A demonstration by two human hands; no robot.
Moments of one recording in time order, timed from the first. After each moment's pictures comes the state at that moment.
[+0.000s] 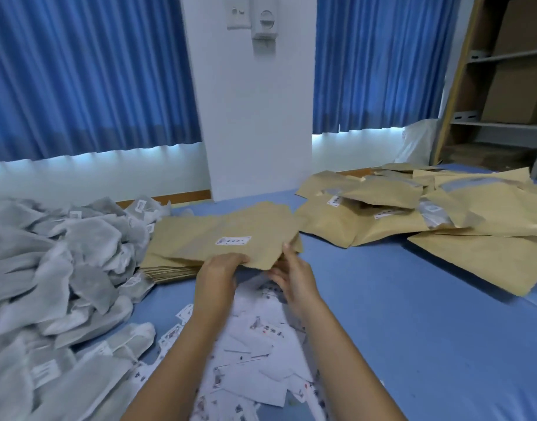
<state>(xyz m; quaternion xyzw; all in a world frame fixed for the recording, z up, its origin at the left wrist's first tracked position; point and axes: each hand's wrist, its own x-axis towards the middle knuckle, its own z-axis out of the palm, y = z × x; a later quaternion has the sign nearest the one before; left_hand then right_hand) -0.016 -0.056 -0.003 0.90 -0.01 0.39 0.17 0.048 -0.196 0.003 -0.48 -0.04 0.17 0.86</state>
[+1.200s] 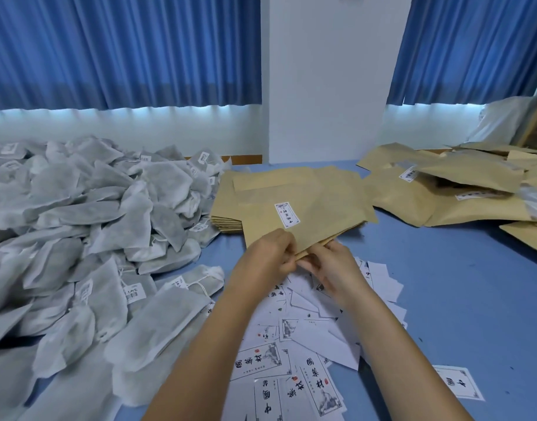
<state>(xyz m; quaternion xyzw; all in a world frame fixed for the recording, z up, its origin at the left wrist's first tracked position) -0.075 -0.037 -0.002 0.95 0.03 0.24 0.20 -0.006 -0.156 -0.009 -0.56 -0.12 0.23 0.78</state>
